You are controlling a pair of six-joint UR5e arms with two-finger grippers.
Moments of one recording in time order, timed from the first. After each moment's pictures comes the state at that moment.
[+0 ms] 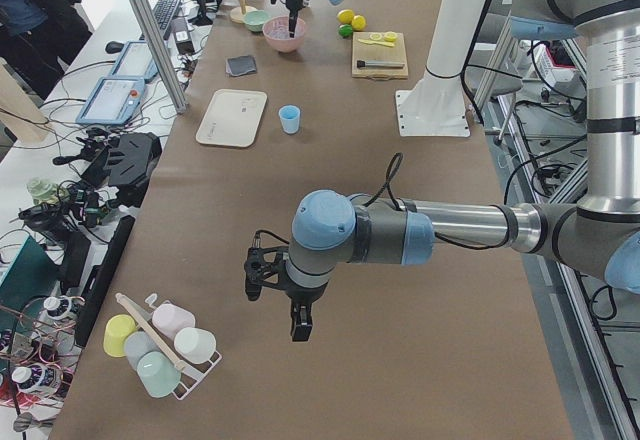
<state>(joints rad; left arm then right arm) -1.79 -1.41 -1.80 -1.57 -2.31 0.01 0.91 -1.27 1.66 -1.37 2.02 0.94</state>
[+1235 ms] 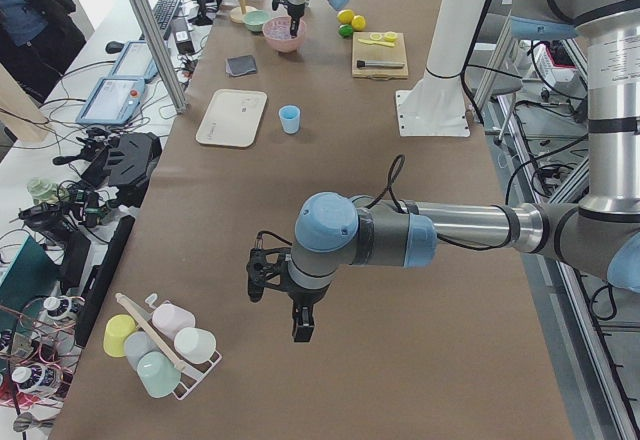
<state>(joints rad) -1.79 -1.40 -1.80 -1.59 -2.31 0.01 0.90 -1.25 1.65 -1.37 2.00 0.95</state>
